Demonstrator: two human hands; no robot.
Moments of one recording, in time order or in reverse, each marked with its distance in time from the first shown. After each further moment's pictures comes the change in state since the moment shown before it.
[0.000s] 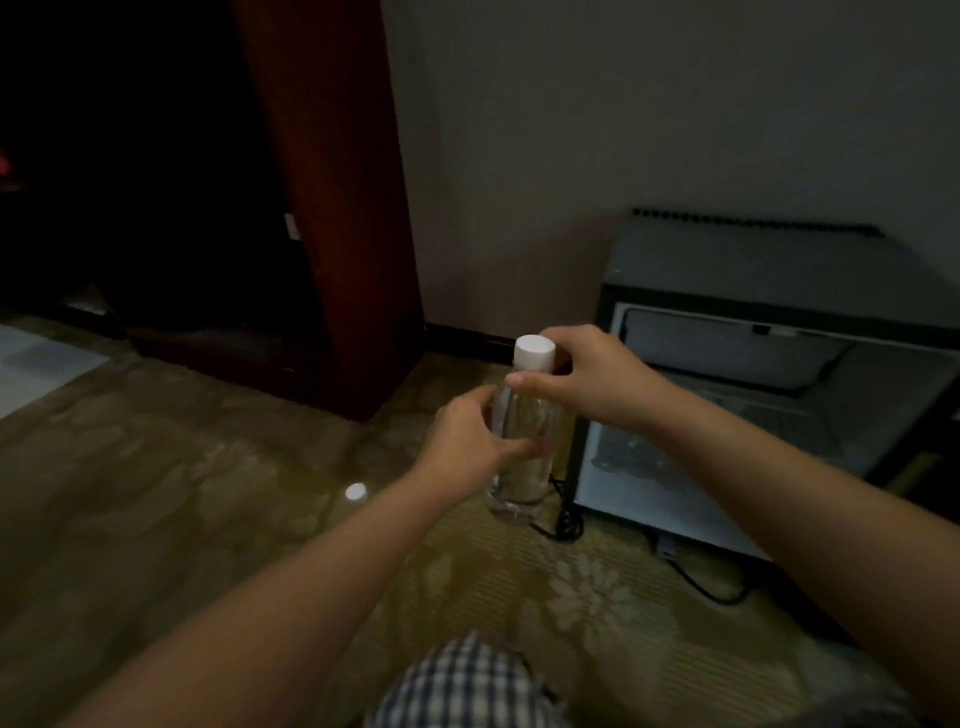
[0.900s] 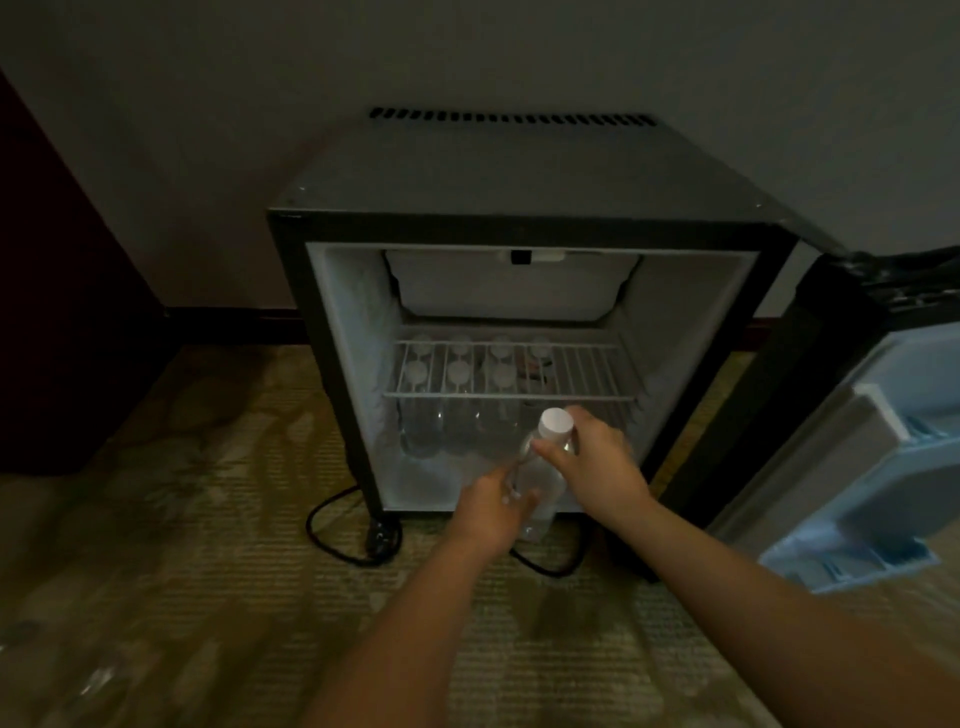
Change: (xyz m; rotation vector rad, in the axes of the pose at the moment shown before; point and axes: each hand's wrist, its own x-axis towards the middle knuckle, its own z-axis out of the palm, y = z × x) left_hand 0.113 -0.047 0.318 0.034 -0.494 -0.182; right_hand -0.079 0.312 -0.013 -0.062 0.367 0.646
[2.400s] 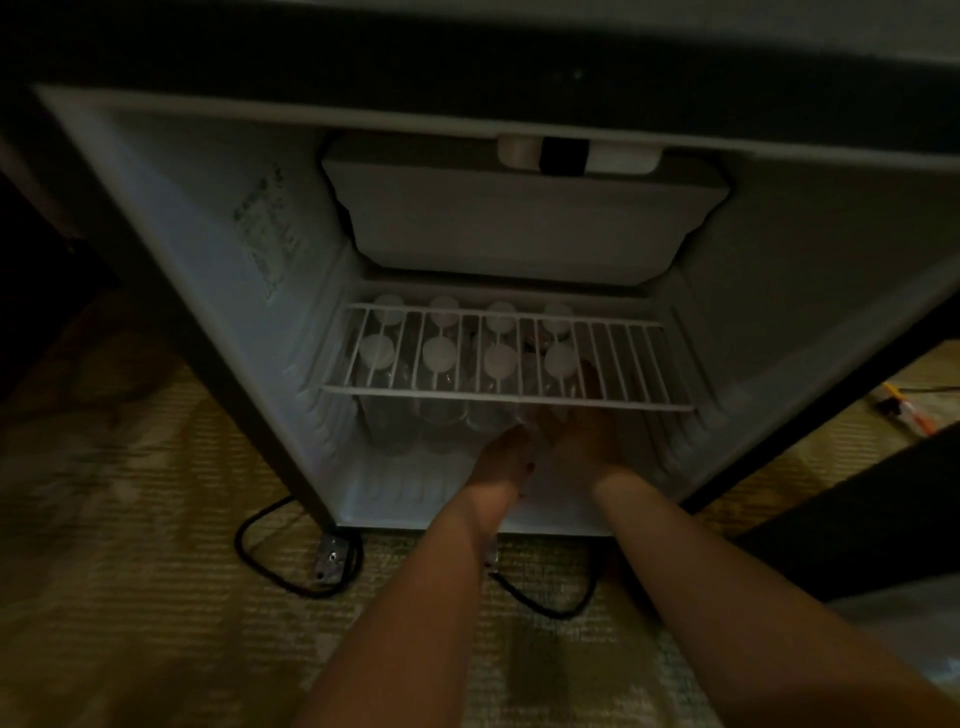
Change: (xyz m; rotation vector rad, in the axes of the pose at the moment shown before) left_hand 0.145 -0.016 0.028 -0.531 -0.082 -0.359; right_hand 0.137 0.083 0.095 0.381 0.039 0.248
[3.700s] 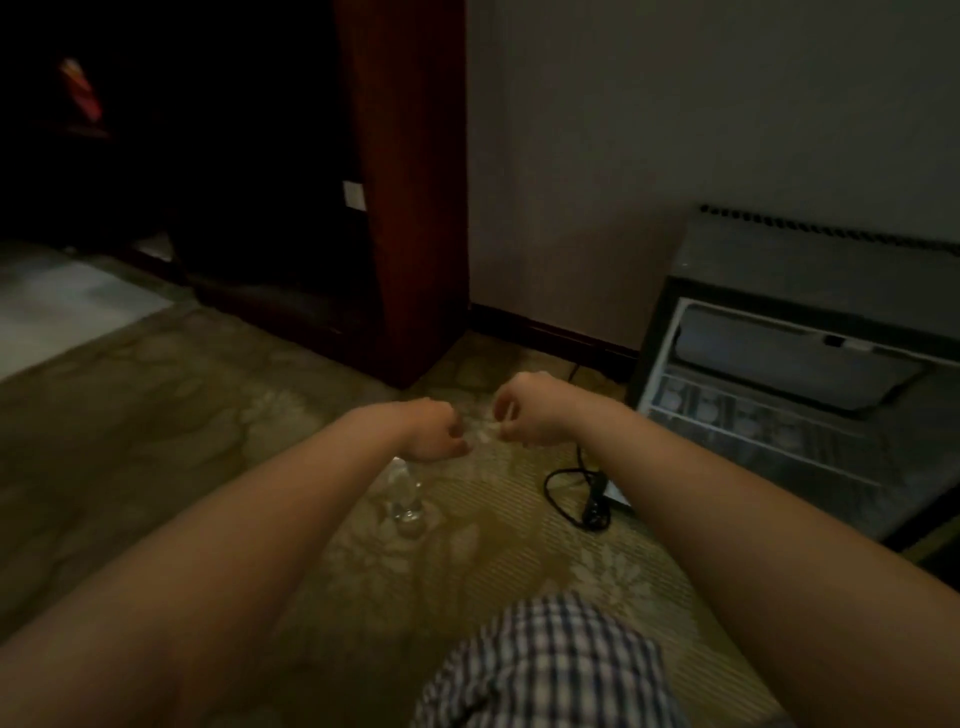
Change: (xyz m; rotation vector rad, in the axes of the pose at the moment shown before) left_hand -0.445 -0.019 -0.289 1.309 0.373 0.047; right_hand -0.375 -0.312 0.098 -0.873 -0.769 -0.735
